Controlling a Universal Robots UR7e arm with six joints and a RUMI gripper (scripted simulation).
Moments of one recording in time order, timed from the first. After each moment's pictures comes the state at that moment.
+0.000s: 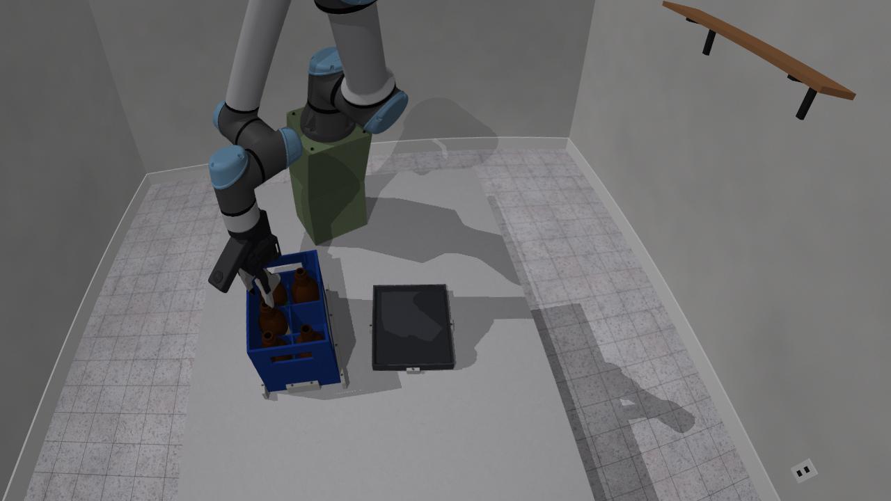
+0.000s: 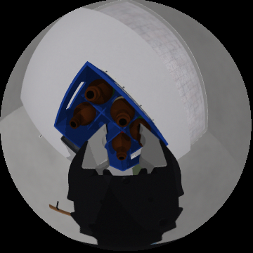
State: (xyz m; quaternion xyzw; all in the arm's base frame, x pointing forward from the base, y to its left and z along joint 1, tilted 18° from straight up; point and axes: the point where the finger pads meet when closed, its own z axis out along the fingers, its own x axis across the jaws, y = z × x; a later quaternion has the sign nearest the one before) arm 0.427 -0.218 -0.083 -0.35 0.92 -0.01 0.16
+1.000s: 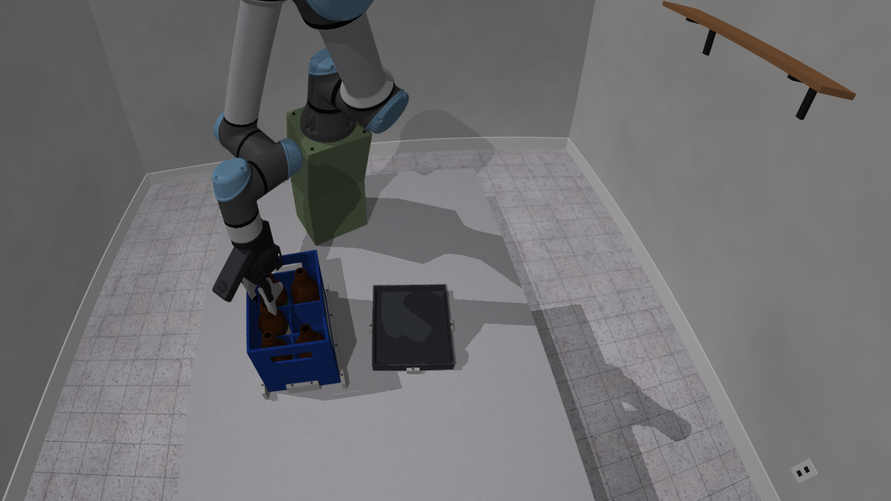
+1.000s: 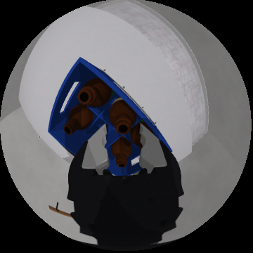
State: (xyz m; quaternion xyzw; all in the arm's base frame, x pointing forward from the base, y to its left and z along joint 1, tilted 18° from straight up) arm 0.435 -0.216 -0.109 -0.35 0.92 -0.01 0.16
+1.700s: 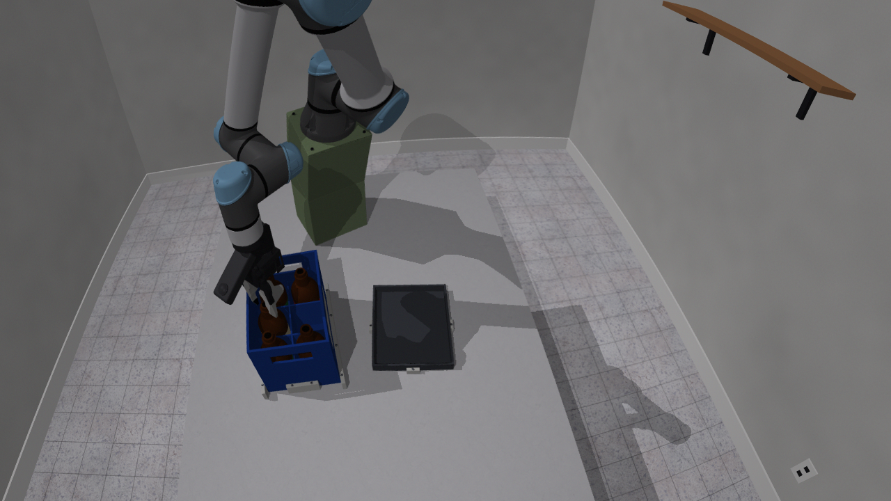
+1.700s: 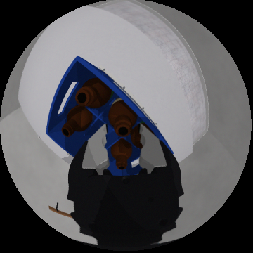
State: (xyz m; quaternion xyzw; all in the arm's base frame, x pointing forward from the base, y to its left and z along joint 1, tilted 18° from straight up) arm 0.437 -0.215 -0.117 -0.35 0.92 -0.01 0.16
